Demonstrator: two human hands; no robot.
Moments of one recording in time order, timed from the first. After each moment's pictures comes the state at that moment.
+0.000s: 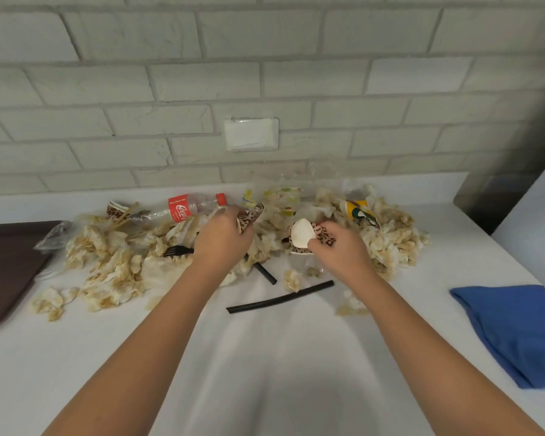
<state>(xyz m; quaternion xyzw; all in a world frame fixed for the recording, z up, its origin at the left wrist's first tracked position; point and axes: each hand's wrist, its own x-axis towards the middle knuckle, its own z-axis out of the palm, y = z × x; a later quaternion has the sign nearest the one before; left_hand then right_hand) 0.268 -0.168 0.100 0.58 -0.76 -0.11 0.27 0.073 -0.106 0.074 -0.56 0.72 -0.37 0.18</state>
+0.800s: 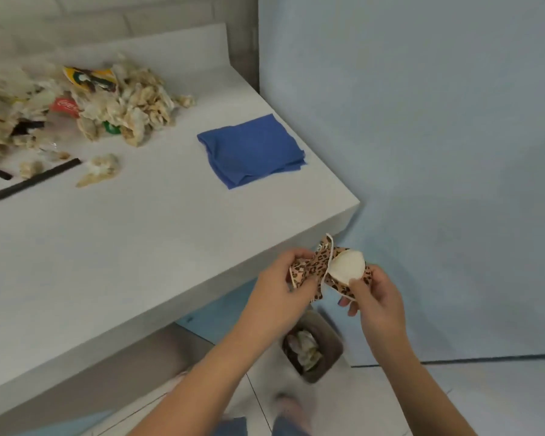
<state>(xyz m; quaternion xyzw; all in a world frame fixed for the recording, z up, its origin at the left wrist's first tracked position) -0.022 0.281 -0.012 0.32 -0.72 -0.60 0.15 -0.138 0.397 -0.049 -0.17 0.75 -0.59 0.25</state>
